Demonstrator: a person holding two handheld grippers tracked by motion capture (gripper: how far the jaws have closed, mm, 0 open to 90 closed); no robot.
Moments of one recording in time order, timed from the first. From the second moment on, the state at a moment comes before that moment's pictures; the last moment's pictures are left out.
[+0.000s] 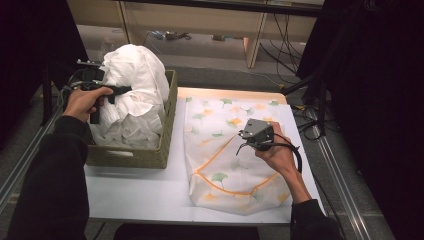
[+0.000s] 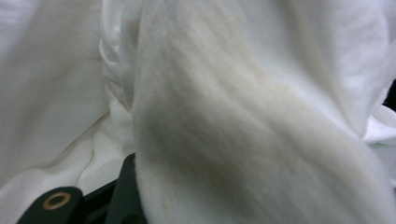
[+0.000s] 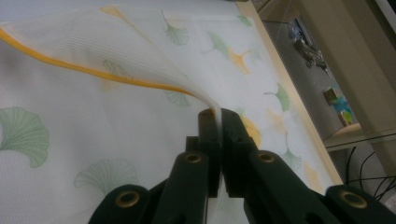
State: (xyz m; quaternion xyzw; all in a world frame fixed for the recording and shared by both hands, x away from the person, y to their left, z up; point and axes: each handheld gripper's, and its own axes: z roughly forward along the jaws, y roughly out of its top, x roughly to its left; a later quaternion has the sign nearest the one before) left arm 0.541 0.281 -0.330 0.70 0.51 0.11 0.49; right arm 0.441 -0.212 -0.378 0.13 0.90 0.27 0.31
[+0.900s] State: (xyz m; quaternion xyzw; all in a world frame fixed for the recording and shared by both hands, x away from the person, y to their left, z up) left arm 0.407 0.201 -0.254 0.74 0.36 0.03 0.56; right arm 0.442 -0.213 -0.379 0.14 0.90 0.26 0.30
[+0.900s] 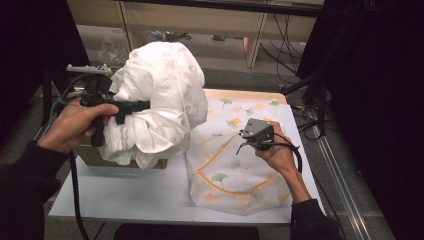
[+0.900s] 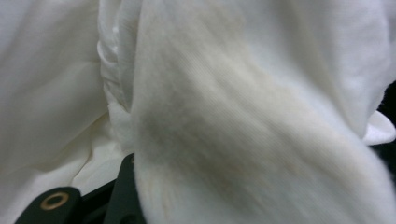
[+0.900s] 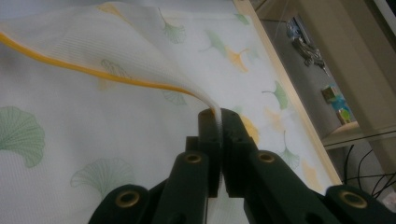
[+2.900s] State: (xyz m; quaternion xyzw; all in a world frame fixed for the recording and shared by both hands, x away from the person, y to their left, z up) left arm 0.366 0.032 -0.418 0.84 0.29 -0.09 0.45; right arm 0.422 -0.210 -0.324 0.11 0.87 0.31 0.36
